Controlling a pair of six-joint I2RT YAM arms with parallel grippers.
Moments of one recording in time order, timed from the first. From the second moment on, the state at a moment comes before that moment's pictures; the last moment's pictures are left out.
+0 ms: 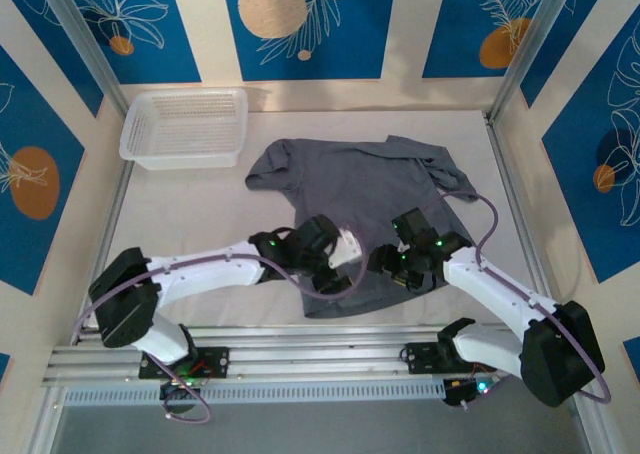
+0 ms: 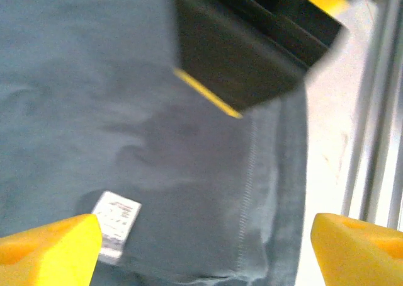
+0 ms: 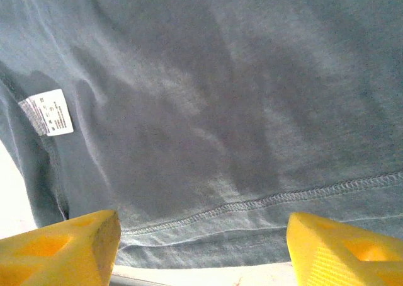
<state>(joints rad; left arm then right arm) -1.08 1.55 1.04 -0.38 0.11 0.16 0.49 1.10 0.64 -0.75 -0.20 0.84</state>
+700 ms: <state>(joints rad) -1.13 1.72 1.04 -0.46 -0.13 0.19 0.35 0.90 0.60 -0.75 -0.18 0.85</state>
